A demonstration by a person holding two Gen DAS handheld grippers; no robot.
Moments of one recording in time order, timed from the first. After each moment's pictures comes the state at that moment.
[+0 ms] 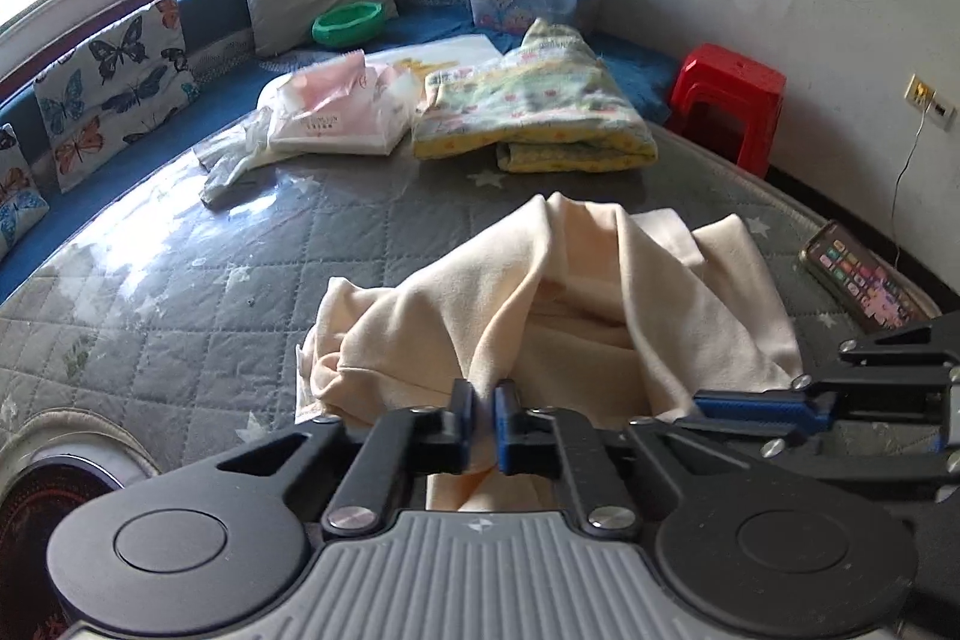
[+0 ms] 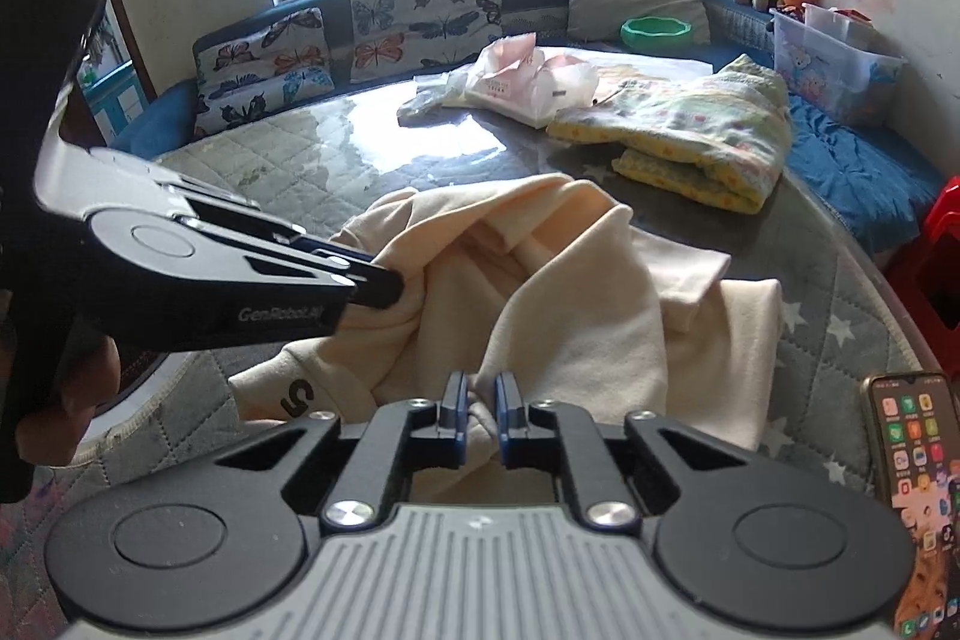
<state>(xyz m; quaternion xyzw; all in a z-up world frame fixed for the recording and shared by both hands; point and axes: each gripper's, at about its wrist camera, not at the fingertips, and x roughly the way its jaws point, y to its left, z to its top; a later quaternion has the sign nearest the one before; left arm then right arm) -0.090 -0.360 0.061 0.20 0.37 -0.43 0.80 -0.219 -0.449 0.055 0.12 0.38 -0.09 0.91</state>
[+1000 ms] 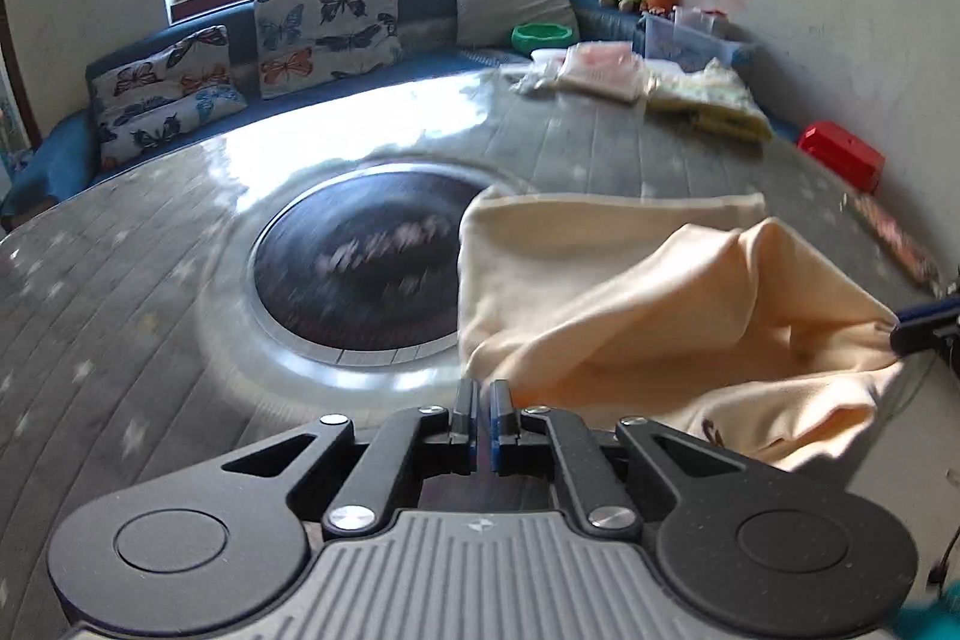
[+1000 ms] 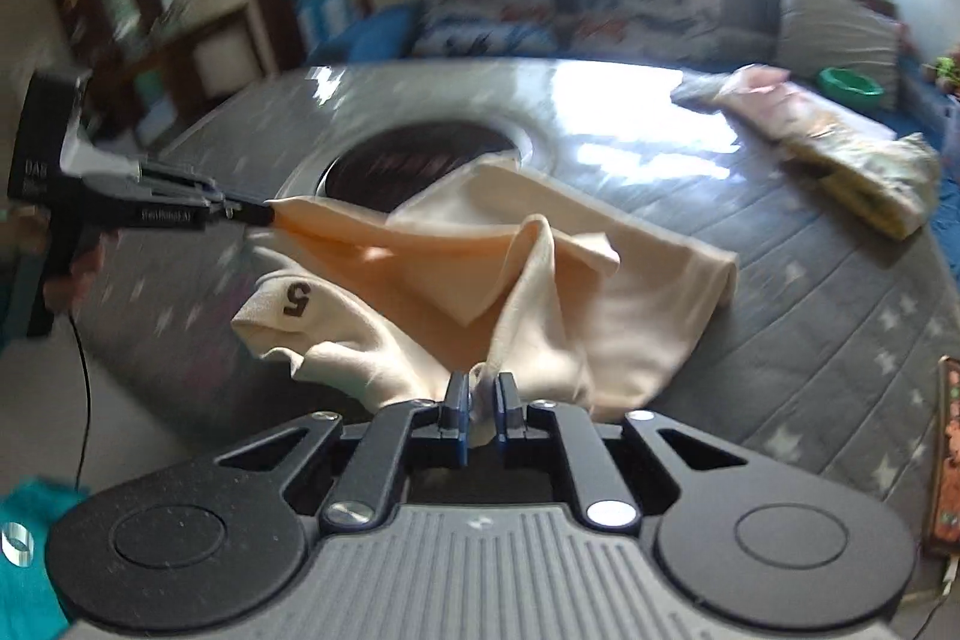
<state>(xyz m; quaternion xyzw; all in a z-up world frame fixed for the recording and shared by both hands) -0.203 -0.034 0.096 0.12 0.37 -0.29 0.87 -0.341 -0.312 0.108 0.02 0.41 0.11 0.90</state>
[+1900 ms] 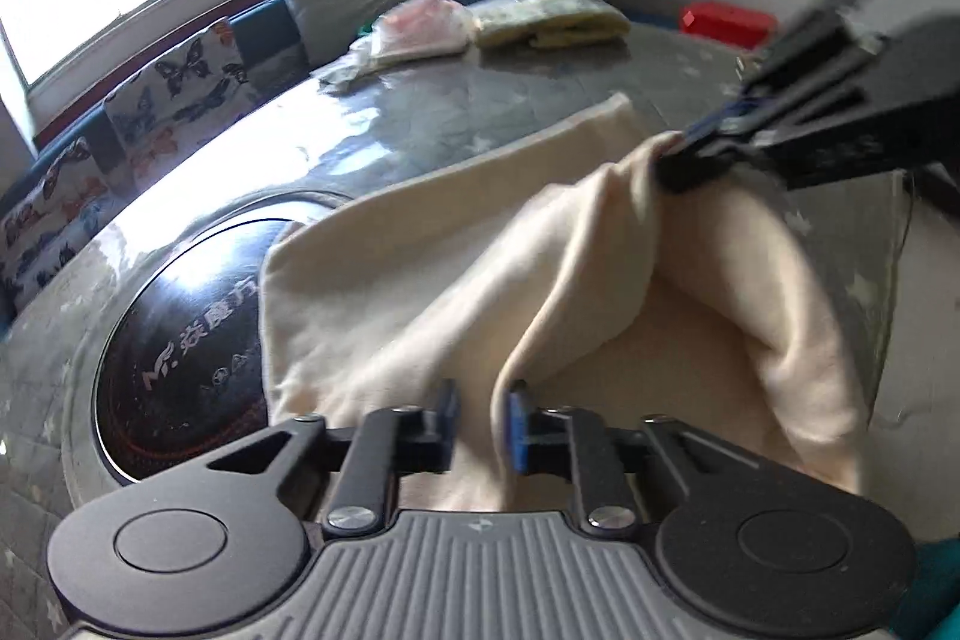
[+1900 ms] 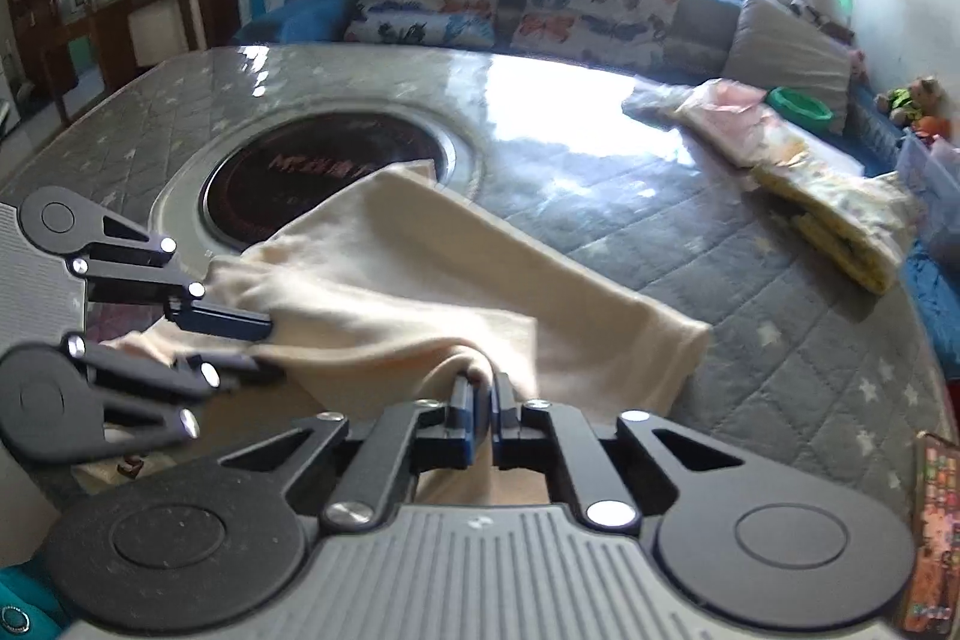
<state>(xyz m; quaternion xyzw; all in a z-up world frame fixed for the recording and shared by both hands) -0.206 -0.148 0.043 0.25 0.33 -0.39 0.82 -0.266 -0.315 0.080 -0.03 0.40 0.02 0.92</state>
